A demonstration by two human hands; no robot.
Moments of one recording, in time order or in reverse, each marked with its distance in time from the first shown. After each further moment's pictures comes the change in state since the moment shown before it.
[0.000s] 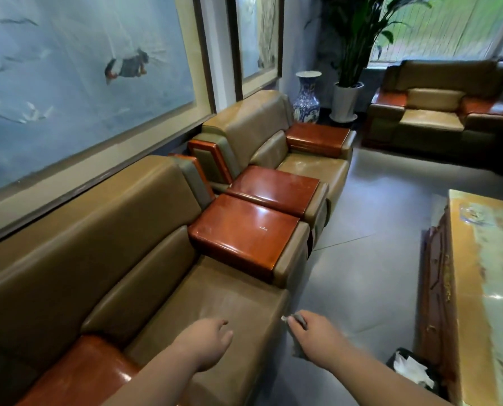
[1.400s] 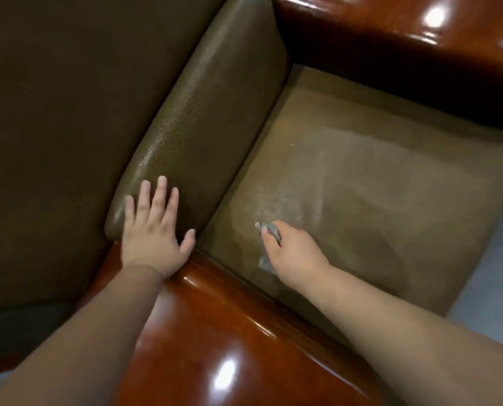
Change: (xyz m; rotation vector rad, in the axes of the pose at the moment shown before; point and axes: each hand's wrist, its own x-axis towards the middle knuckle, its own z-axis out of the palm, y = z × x) left_hand 0.293 -0.524 0.061 0.571 0.332 -0.135; right_hand 0.331 -0.162 0.508 0.233 -0.248 0.034
